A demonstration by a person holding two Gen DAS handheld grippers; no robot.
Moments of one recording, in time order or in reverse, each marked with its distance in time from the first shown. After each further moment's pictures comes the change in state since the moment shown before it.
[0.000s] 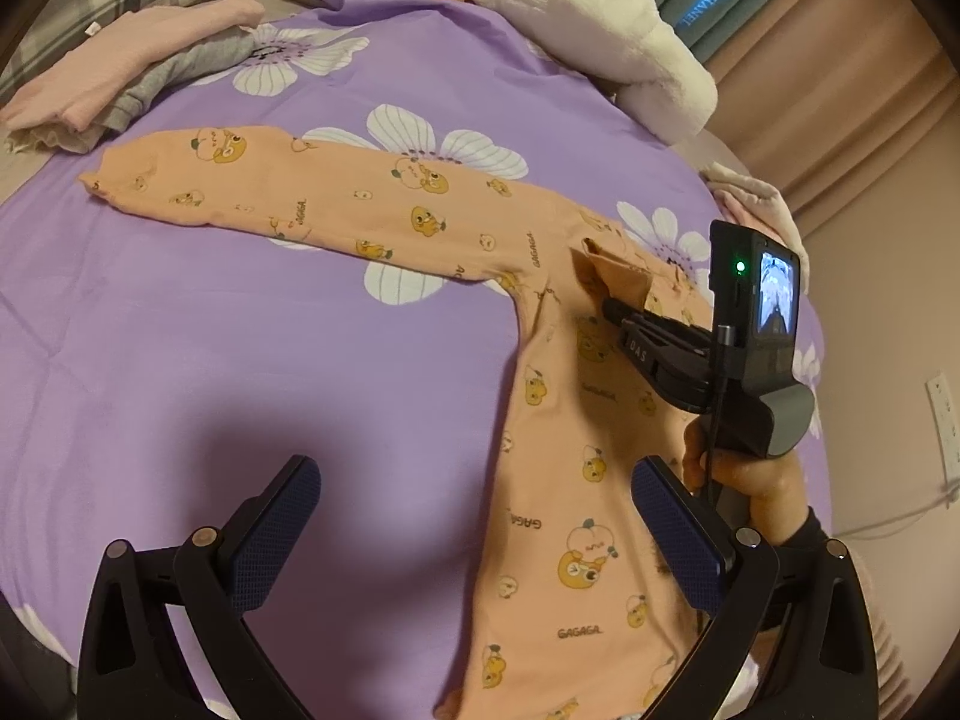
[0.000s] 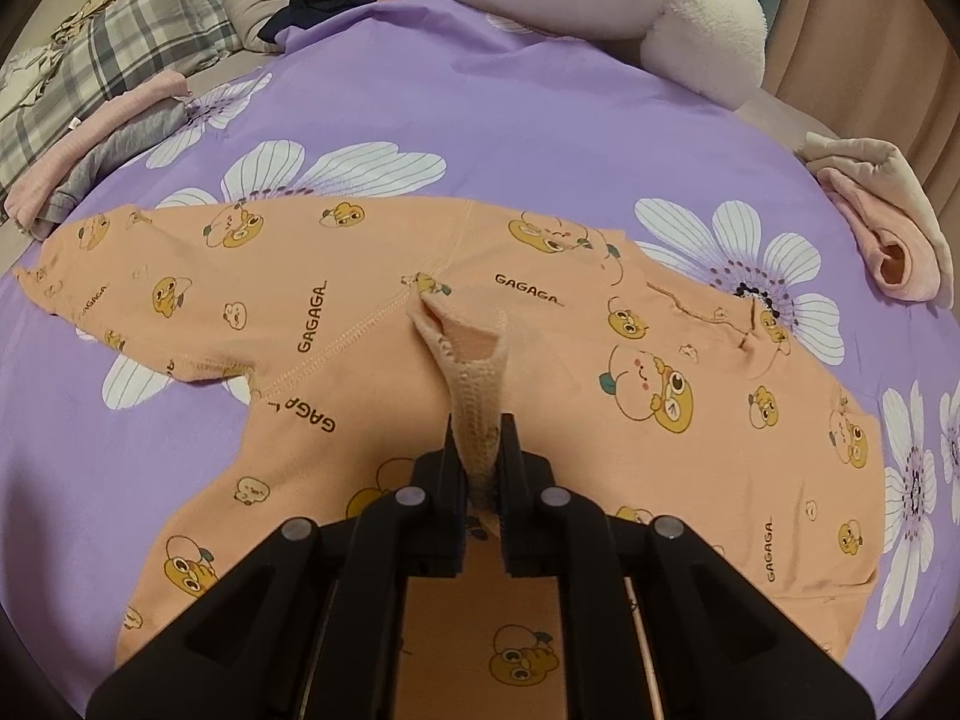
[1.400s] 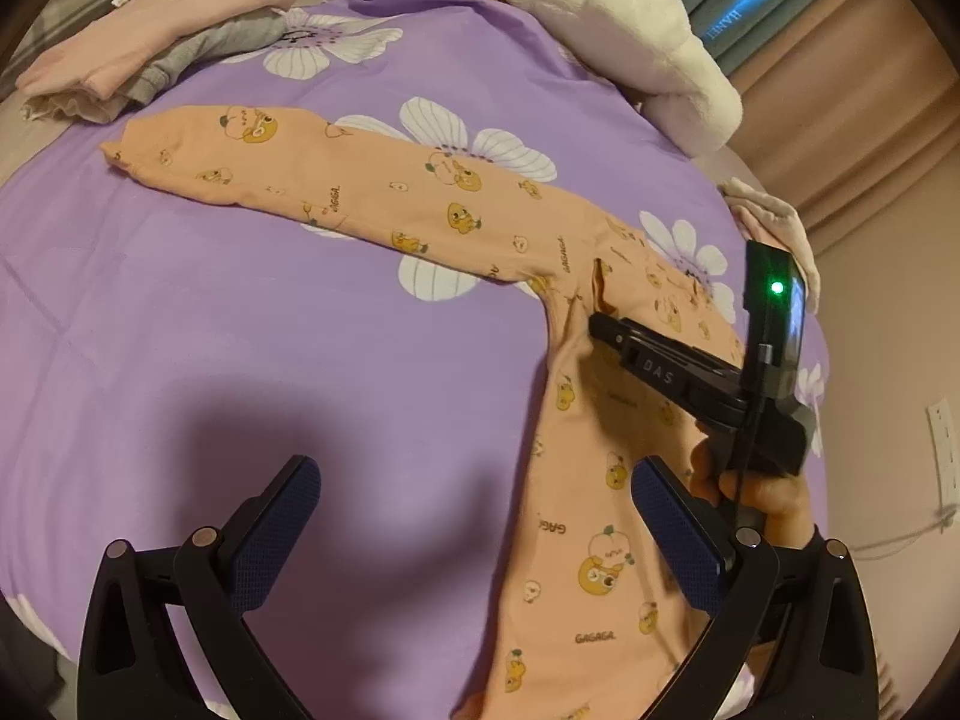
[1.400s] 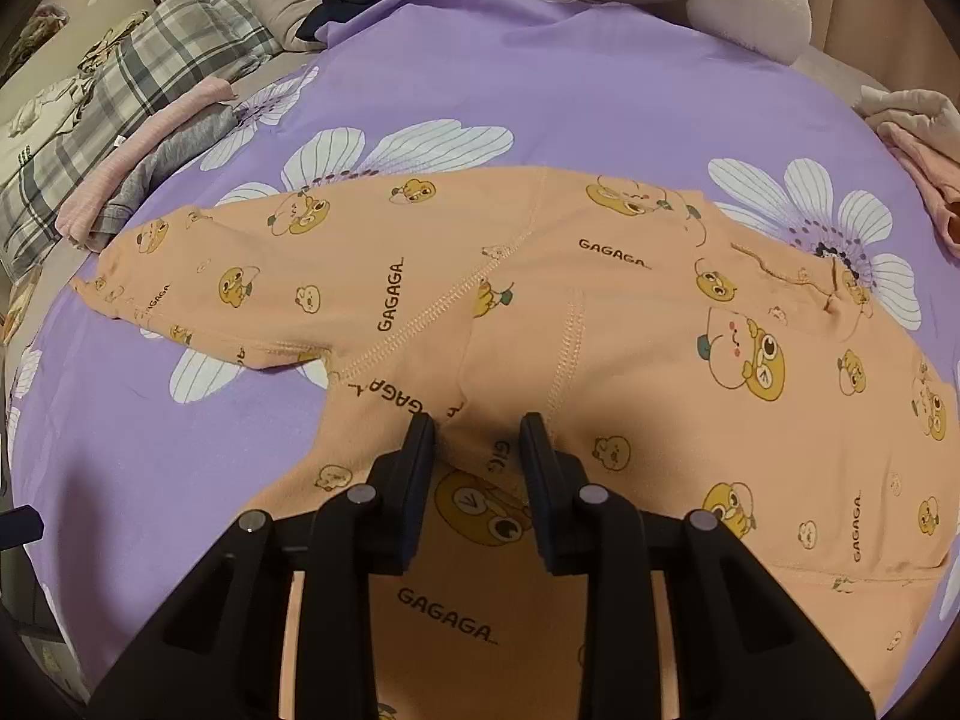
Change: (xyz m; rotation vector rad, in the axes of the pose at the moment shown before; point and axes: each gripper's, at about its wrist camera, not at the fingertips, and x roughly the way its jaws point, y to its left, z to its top) left arm 0.003 0.015 0.002 -0.057 0.001 0.010; right arm -0.127 -0.469 -0.324 0.029 0.017 0.191
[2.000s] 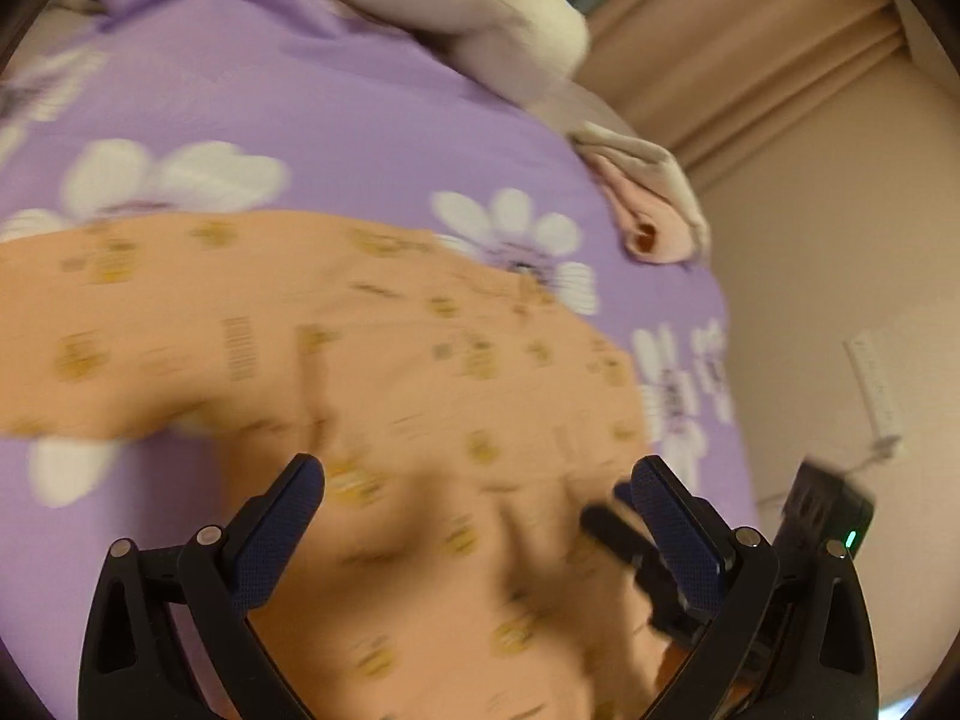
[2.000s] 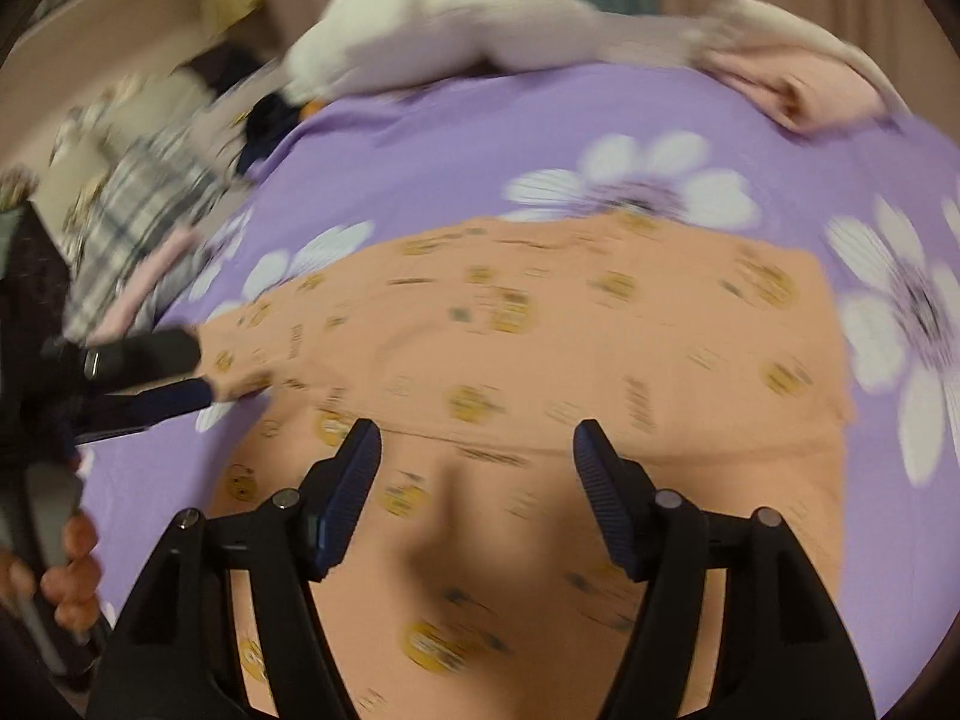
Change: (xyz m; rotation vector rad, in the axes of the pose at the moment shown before) left arm 0.111 -0.141 0.072 0.195 0.108 -0.312; right arm -0.129 -0.141 -0.094 0.312 -0.178 0.023
